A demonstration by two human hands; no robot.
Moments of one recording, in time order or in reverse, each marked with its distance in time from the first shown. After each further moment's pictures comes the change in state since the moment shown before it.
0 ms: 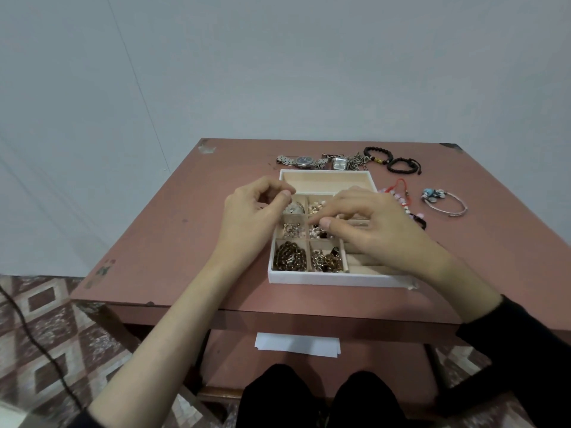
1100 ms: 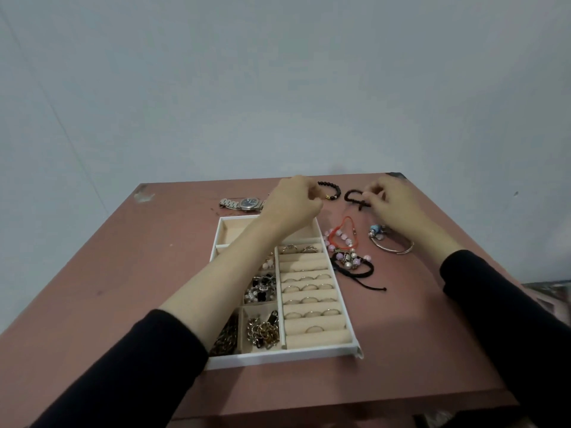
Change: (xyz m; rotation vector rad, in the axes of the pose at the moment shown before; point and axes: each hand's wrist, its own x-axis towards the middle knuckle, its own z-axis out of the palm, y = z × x) left_hand 0.109 0.039 0.132 0.355 -0.387 0.166; right_hand 0.049 0.160 -0.105 -0.350 0.336 0.378
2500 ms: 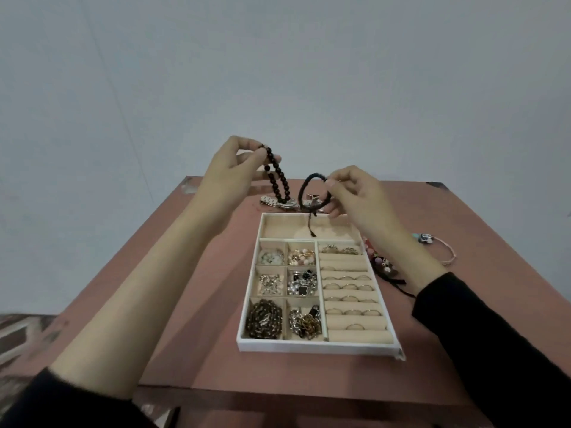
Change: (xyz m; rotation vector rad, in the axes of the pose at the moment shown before) left_hand -0.064 -0.030 -0.110 -0.770 0.296 -0.169; right_hand -0.033 -0.130 0.032 0.737 -0.149 0.033
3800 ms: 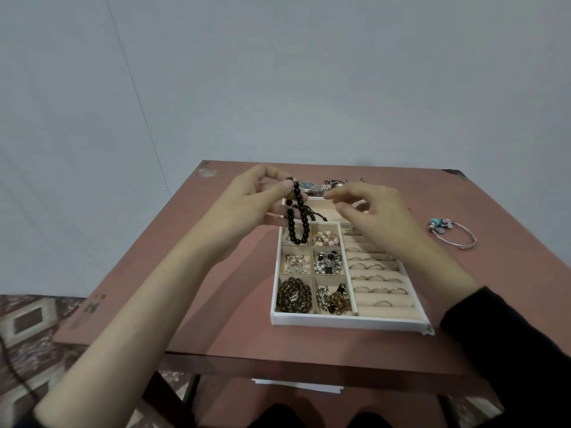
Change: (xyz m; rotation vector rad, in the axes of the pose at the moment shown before) left_hand -0.049 -0.014 -0.027 0.070 -0.212 -0.117; right_hand -0.036 -0.004 0.013 -0.500 -0.125 -0.175
